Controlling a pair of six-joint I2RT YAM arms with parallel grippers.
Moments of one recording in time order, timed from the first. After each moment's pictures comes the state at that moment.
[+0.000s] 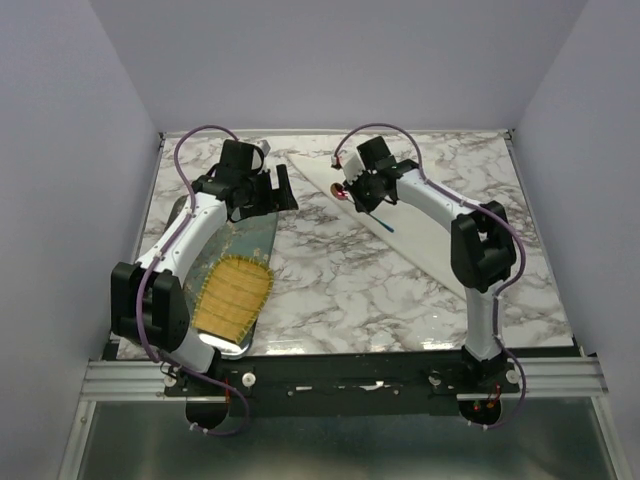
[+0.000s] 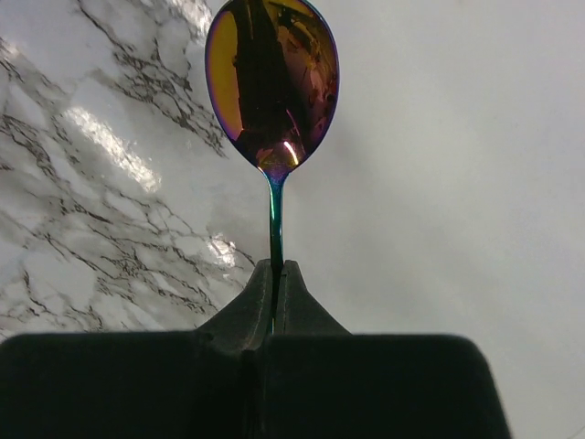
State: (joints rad) left arm -0.27 1.53 1.30 -0.58 0.27 -0.40; right arm 0.49 2.05 1.67 -0.56 -0.17 -0.37
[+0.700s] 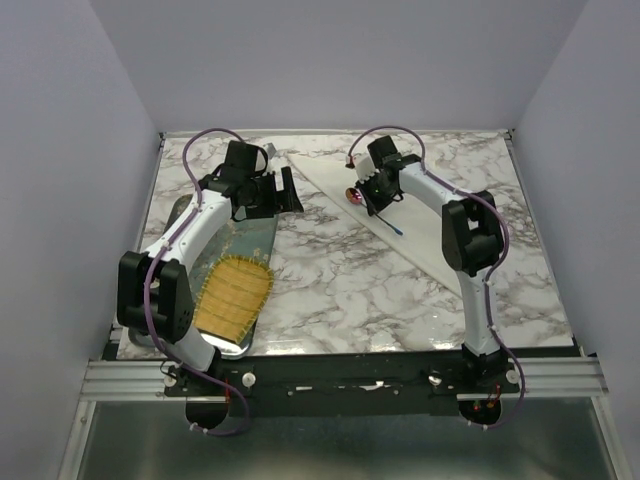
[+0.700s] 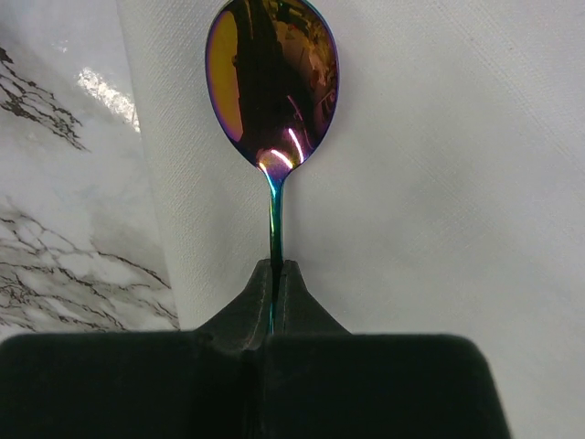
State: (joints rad) left arm -0.27 1.60 1.30 -0.56 0.34 -0.40; right arm 0.39 2.23 1.80 -0.69 -0.18 -0.33
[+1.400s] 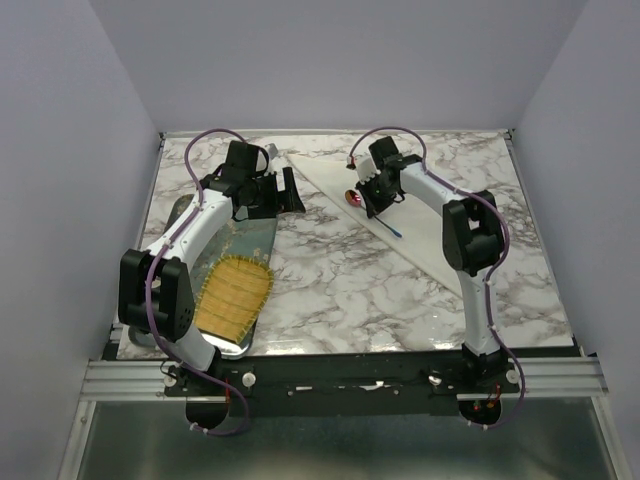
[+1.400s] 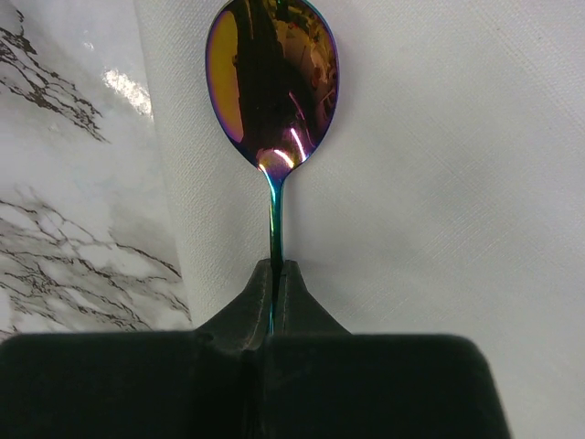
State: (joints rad) left arm -0.27 1.61 1.30 -0.55 0.37 -0.40; right arm 0.39 2.25 1.81 -0.71 -0.22 -0.31
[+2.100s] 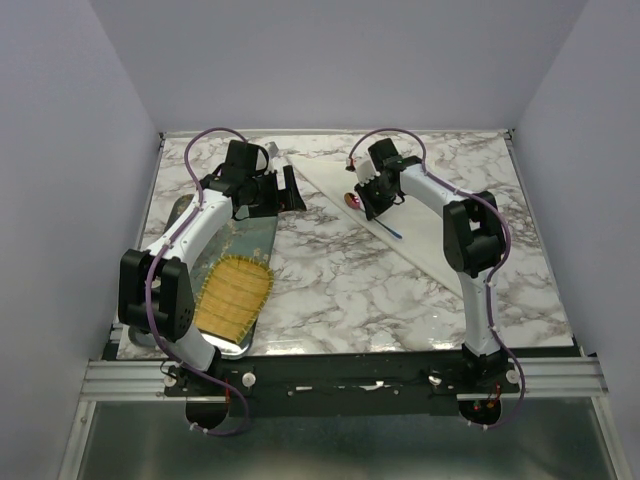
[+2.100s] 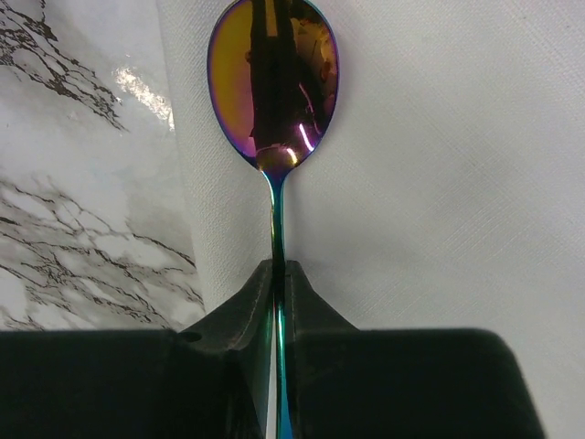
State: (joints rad) left arm -0.27 1.61 1.30 -0.53 0.38 -0.40; right arm 0.40 2.23 1.78 -0.70 -0.24 -0.30
